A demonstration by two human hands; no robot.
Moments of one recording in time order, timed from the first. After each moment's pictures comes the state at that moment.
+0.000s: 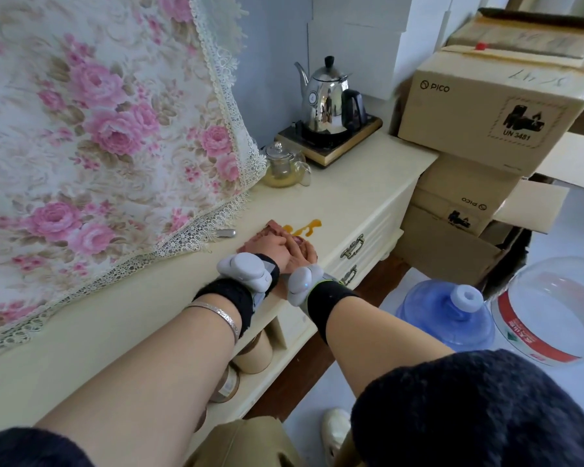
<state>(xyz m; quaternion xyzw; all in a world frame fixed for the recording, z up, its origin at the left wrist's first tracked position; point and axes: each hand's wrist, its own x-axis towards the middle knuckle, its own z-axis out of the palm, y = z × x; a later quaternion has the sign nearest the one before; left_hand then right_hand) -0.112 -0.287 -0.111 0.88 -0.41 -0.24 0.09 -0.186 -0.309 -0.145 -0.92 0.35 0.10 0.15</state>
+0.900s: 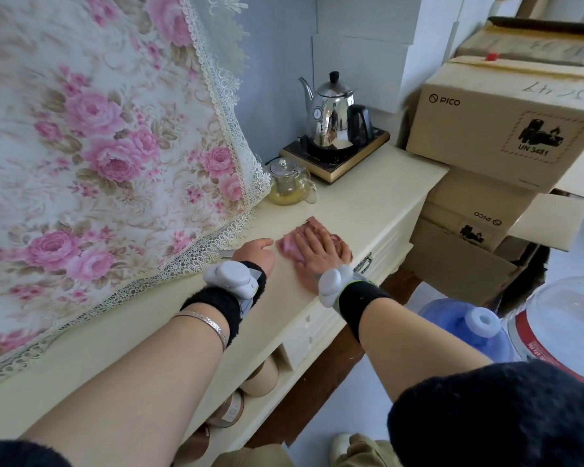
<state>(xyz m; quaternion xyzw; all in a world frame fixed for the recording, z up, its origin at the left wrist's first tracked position) -0.086 -0.295 -0.087 0.87 -0.31 -0.27 0.25 -0.189 -0.381 -0.159 -0.89 0.42 0.03 0.18</state>
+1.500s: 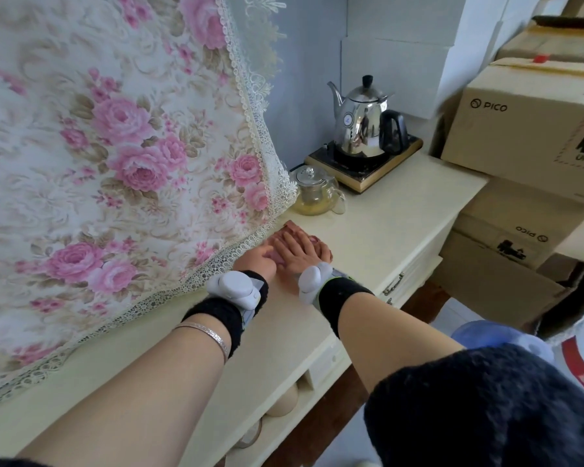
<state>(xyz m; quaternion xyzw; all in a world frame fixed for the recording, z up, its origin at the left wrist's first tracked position) -0.040 -0.296 -0.092 0.89 -0.33 -0.24 0.21 -0.097 -0.382 -0.171 -0.91 0.37 0.02 0.20</state>
